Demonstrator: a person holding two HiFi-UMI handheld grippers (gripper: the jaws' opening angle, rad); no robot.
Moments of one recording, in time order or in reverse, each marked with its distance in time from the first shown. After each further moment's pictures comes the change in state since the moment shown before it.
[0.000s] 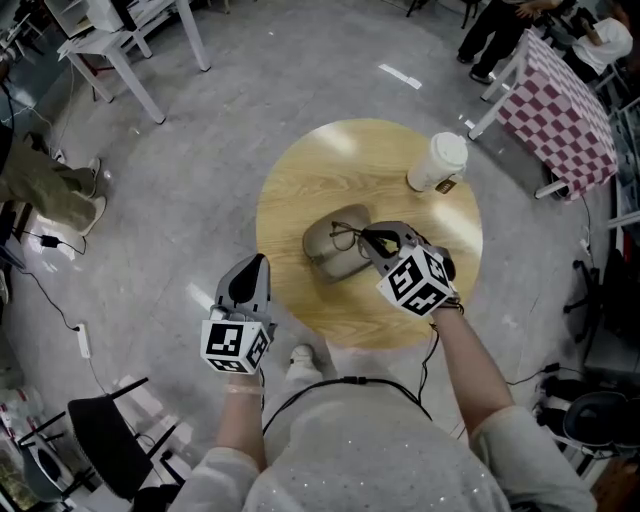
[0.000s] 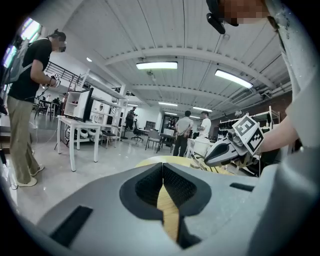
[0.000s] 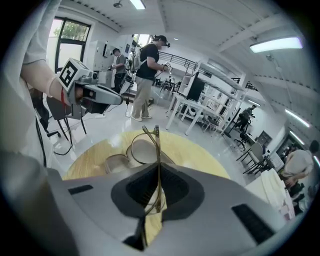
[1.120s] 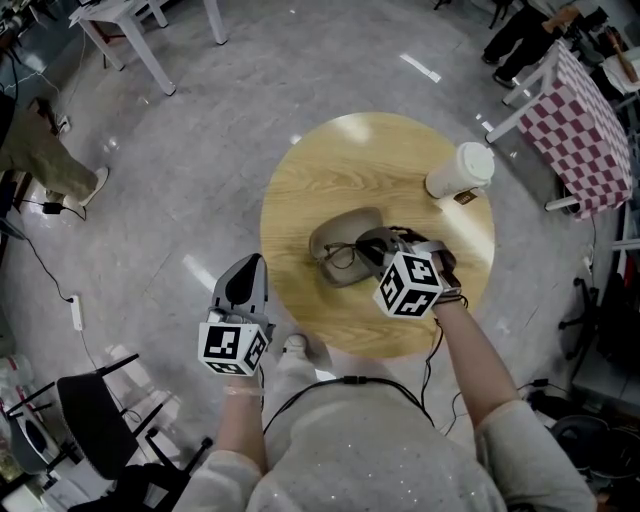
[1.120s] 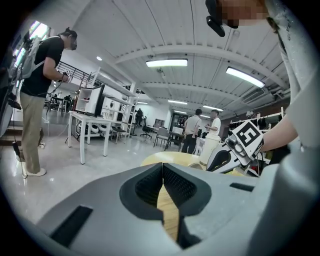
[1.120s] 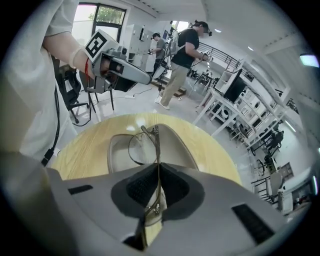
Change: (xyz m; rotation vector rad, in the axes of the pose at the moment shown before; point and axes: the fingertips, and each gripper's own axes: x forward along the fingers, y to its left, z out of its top) left arm 0.000 0.020 -0.023 -0.062 0.025 0.105; right arm 0.049 0.034 -0.020 -0.334 0.109 0.254
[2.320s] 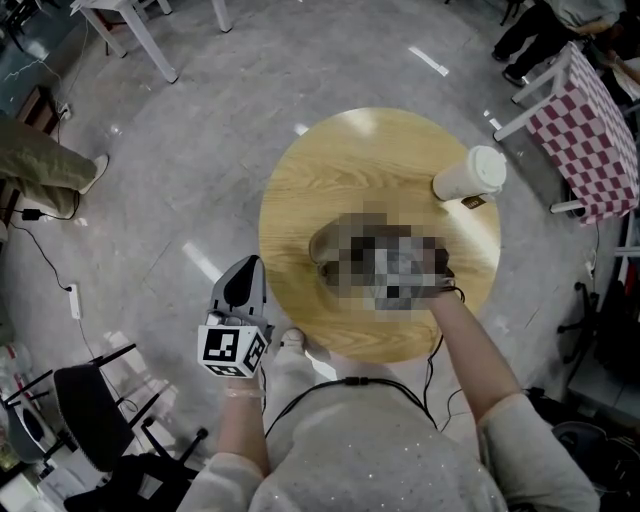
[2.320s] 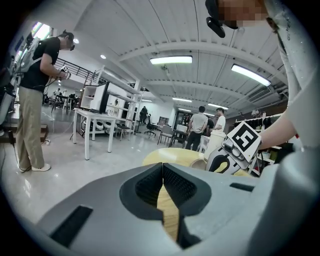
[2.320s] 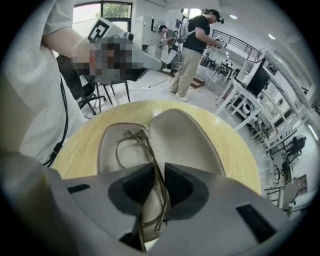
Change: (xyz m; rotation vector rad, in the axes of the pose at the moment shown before) left arm 0.005 0.006 -0.016 -0.024 0.026 0.049; right arm 0.035 0.020 -0.011 -0.091 0.091 0.201
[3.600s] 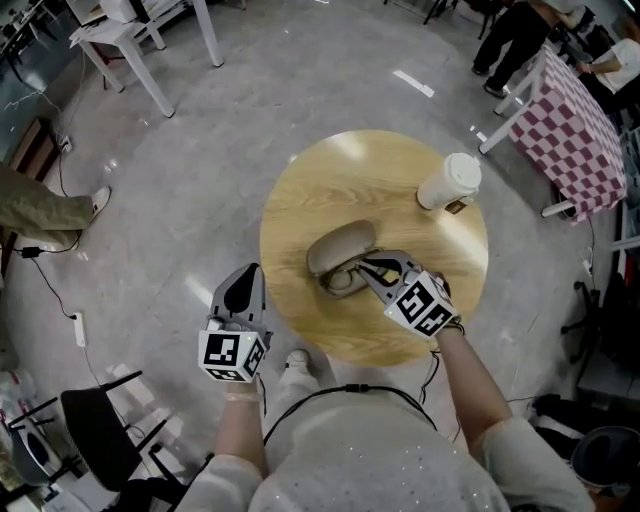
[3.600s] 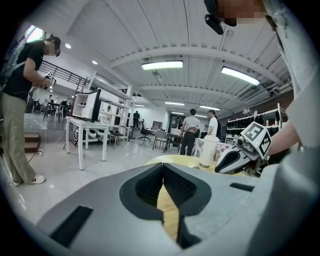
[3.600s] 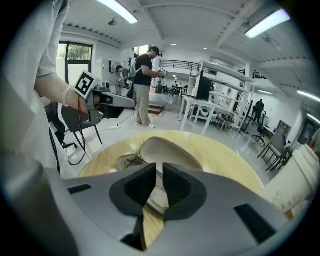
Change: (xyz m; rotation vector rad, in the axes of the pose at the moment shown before) left arm -0.004 -0.008 0.031 0.074 -0.053 -0.065; right arm -0.073 -0.004 0.002 0.443 -0.373 -0.269
